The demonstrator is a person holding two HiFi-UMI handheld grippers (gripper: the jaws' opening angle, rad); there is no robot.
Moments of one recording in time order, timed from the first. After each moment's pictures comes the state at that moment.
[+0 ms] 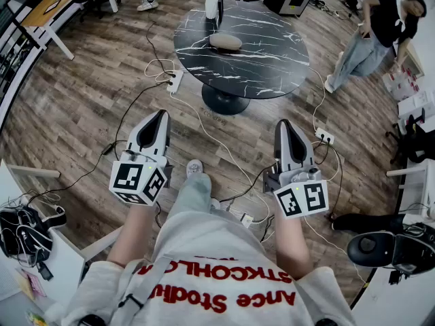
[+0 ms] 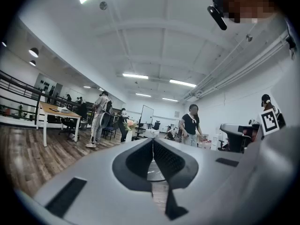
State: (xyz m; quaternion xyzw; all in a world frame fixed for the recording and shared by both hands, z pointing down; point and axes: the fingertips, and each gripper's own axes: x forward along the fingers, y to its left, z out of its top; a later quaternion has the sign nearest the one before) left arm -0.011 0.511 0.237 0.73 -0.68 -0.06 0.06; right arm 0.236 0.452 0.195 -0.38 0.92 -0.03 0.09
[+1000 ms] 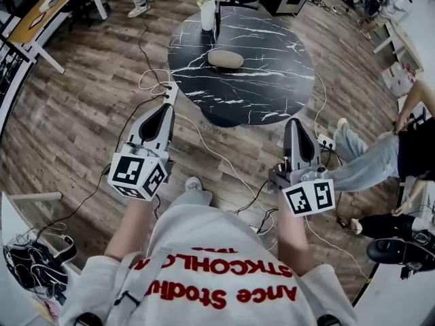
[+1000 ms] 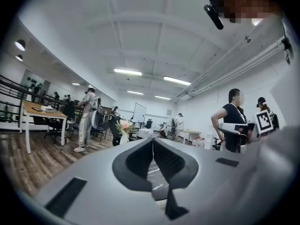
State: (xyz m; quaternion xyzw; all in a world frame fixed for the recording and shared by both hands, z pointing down) left arm -0.073 0.353 0.233 0.77 -0.63 -0.04 0.06; right arm 0.188 0.310 0.195 -0.41 0.90 -0.05 0.12
